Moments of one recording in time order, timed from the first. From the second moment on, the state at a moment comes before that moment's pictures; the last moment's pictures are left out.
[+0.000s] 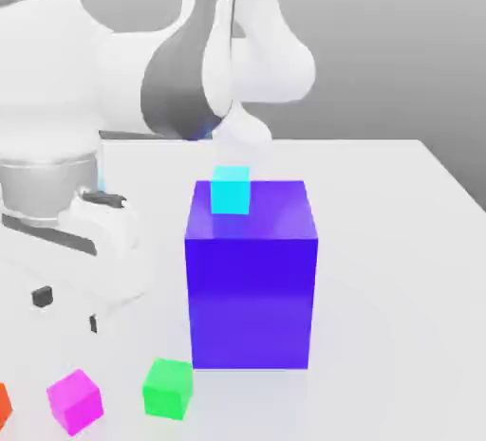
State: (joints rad) arm -0.16 0.17 -0.20 -2.38 0.16 2.63 0.95
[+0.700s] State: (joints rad) arm -0.20 0.32 -0.21 -2.37 0.18 2.70 0.99
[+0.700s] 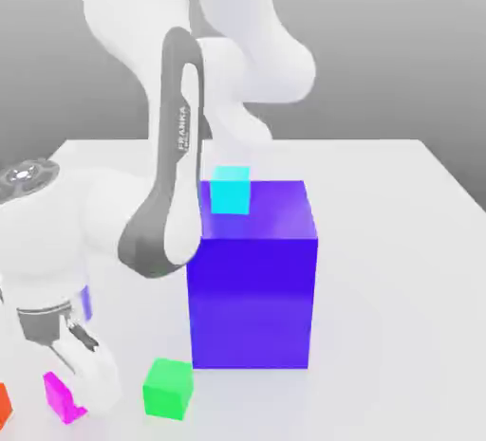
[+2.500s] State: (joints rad) arm -0.34 0.04 0.13 -2.35 0.43 2.52 -1.20
